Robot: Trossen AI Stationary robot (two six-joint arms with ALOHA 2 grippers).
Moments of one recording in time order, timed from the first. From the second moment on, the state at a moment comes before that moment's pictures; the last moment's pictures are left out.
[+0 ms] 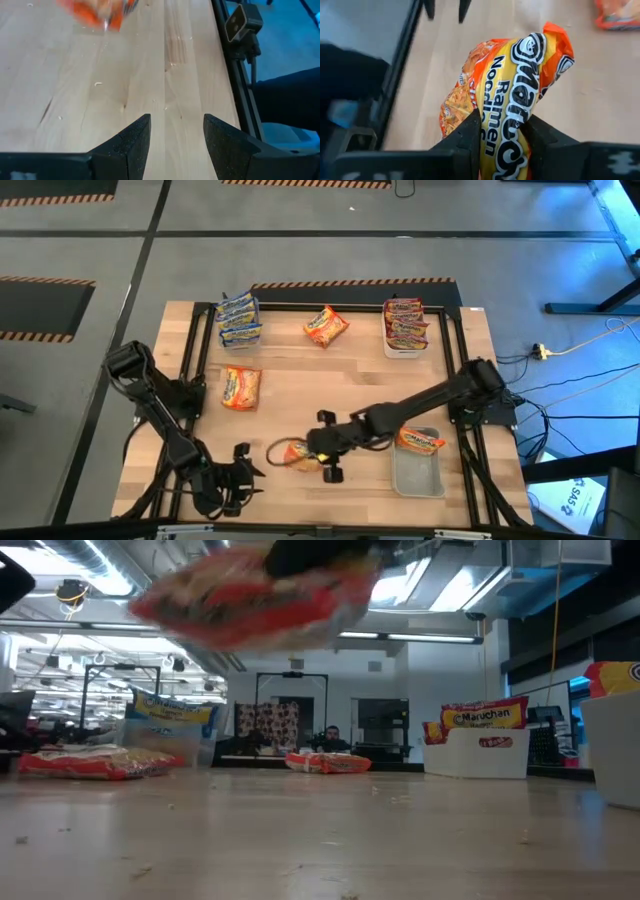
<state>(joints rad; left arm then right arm) -0.98 1.56 0.81 -0.12 -0.62 -0.83 0.36 1.95 1.54 -0.40 0.03 0.28</state>
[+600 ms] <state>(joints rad) -0.81 1.56 0.81 -0.04 -0.42 -0.74 0.72 1.67 1.54 -1.00 0.42 0.61</state>
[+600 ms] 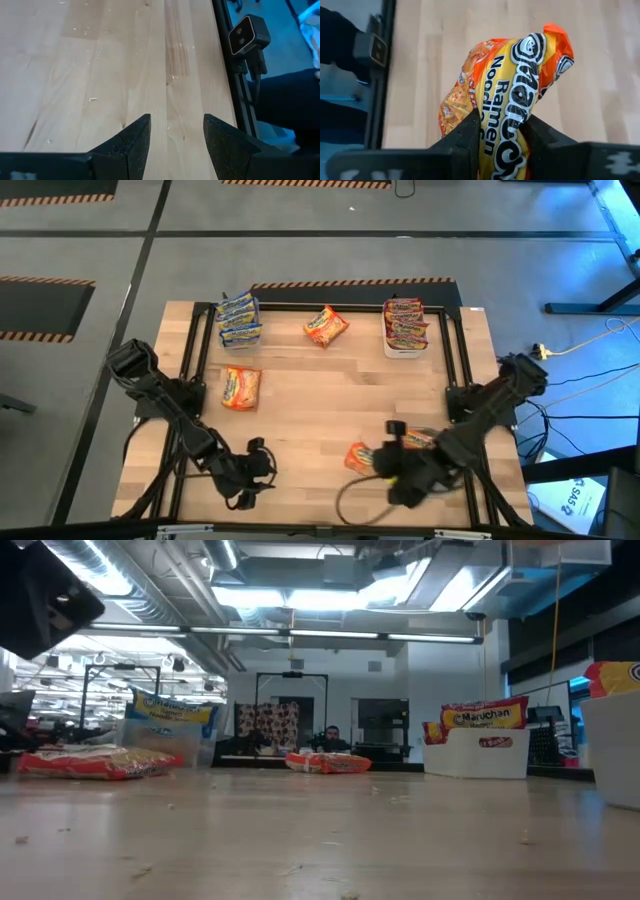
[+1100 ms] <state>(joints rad) -0.71 1.56 0.81 -0.03 -0.31 -0.70 1.03 1.60 1.30 -1.28 0.49 1.23</state>
